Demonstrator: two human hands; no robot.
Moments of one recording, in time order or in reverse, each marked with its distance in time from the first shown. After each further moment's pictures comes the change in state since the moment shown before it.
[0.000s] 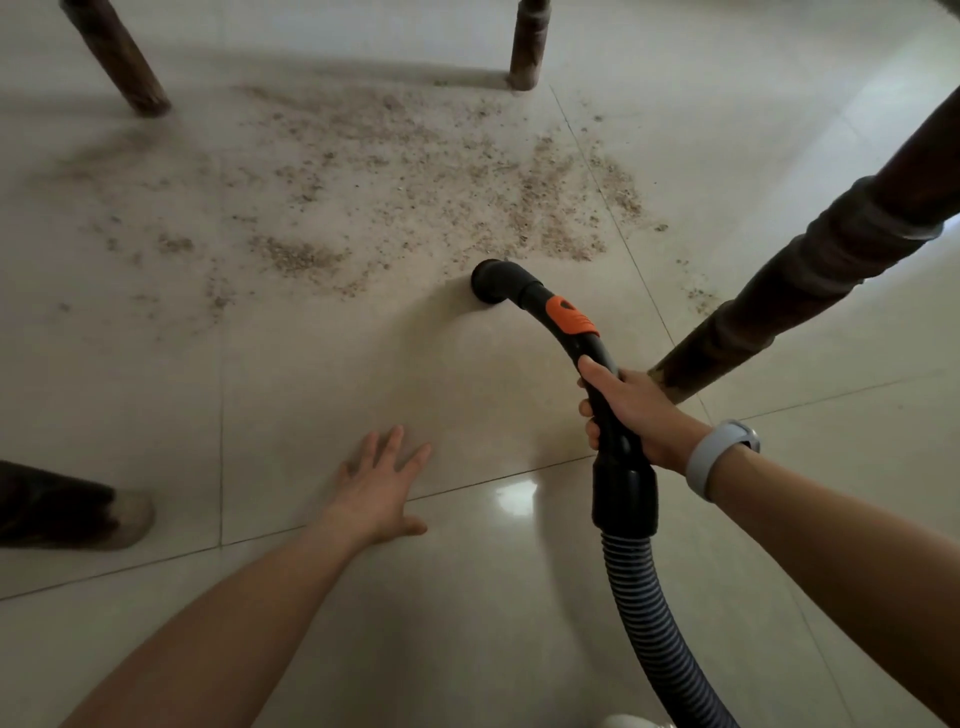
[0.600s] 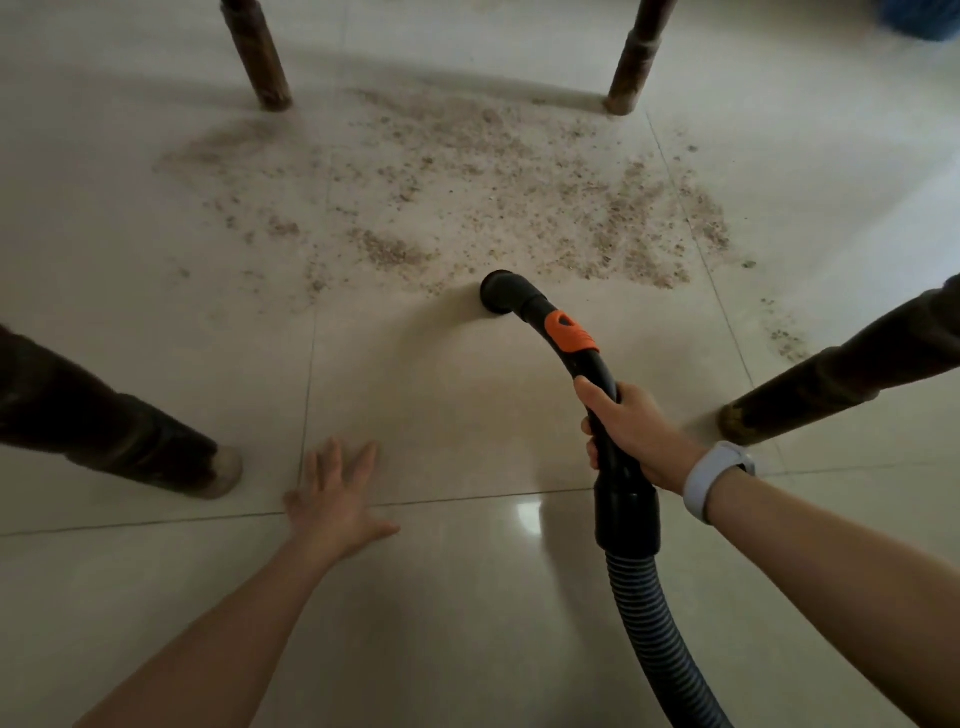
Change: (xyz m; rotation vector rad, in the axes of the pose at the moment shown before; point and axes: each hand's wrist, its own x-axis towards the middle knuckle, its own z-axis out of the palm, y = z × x) left_hand -0.040 -0.088 0.040 -0.293 0.107 -0.378; right_hand 0.003 -0.002 0.071 -0.237 -0.095 -0.125
